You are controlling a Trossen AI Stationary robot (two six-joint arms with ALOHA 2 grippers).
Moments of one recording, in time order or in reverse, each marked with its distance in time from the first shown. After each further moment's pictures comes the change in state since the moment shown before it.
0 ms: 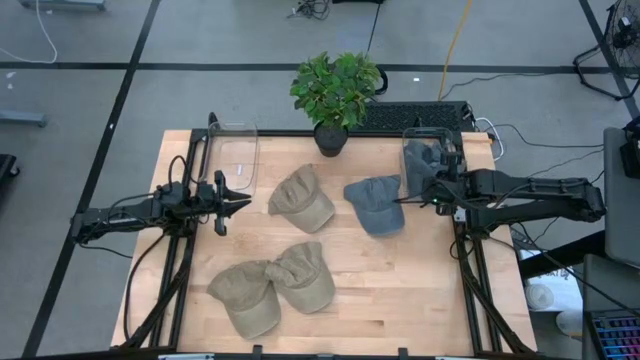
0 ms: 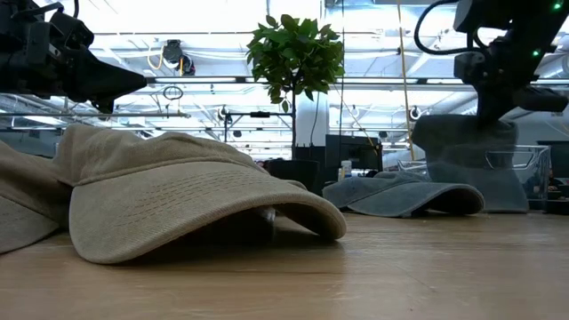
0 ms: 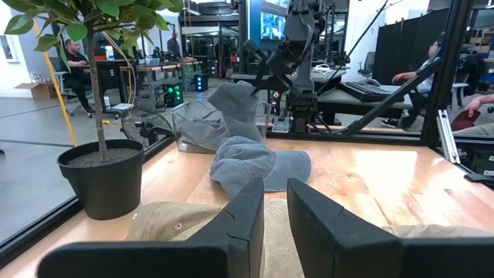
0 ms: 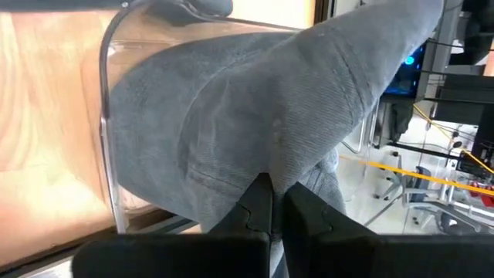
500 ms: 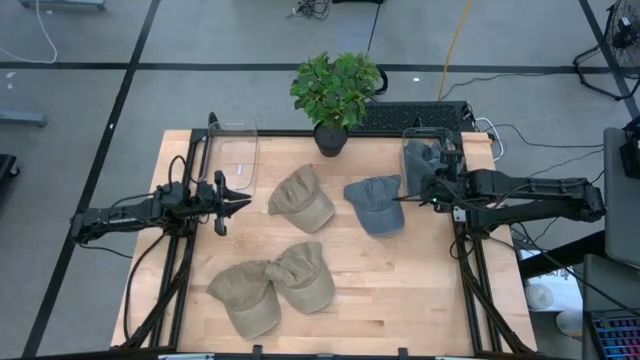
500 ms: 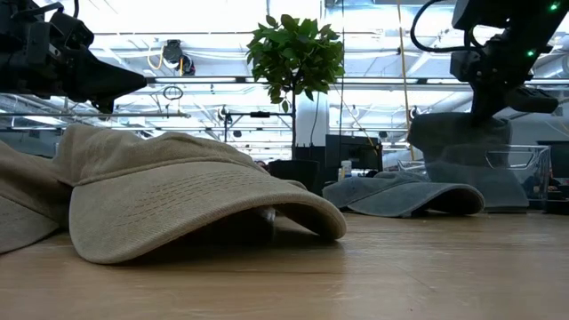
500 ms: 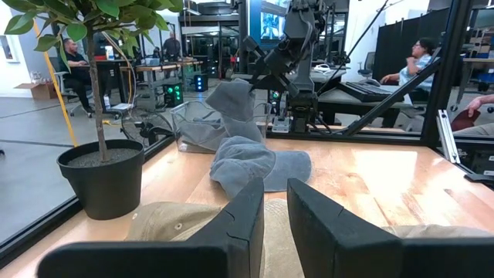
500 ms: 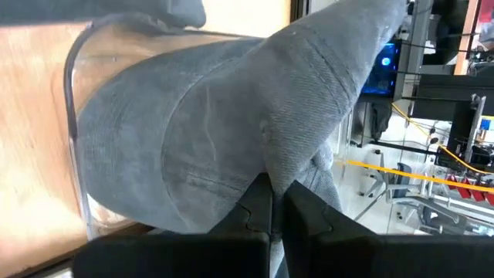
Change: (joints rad) left arm 0.000 0.000 0.000 0.000 0.000 0.000; right arm 0.000 0.000 -0.002 0.044 0.075 -0.021
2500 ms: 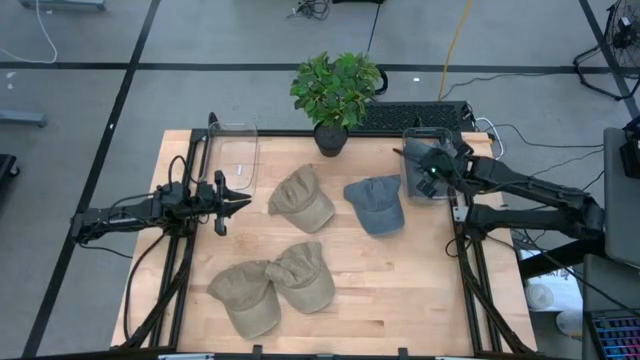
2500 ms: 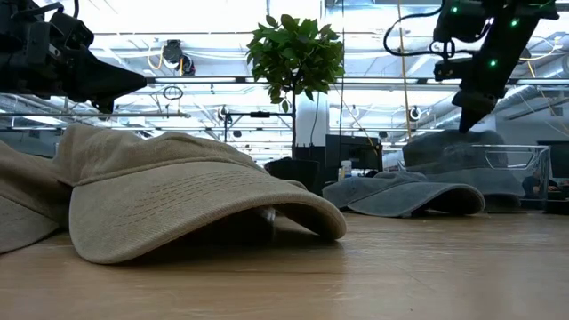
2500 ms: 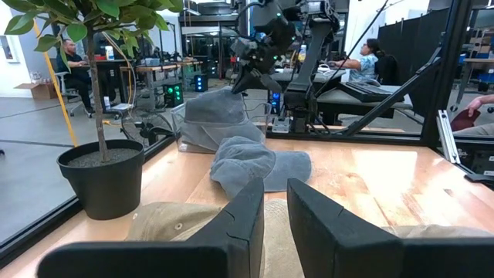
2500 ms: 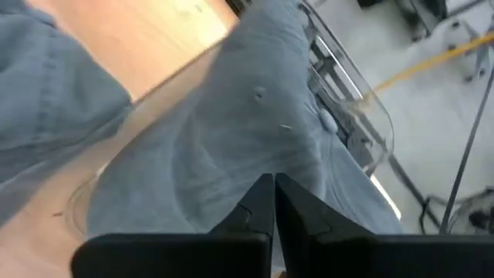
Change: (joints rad) left arm 0.000 0.000 0.000 0.000 0.000 0.000; right arm -0.344 0.016 -0.001 0.226 -0.188 0.340
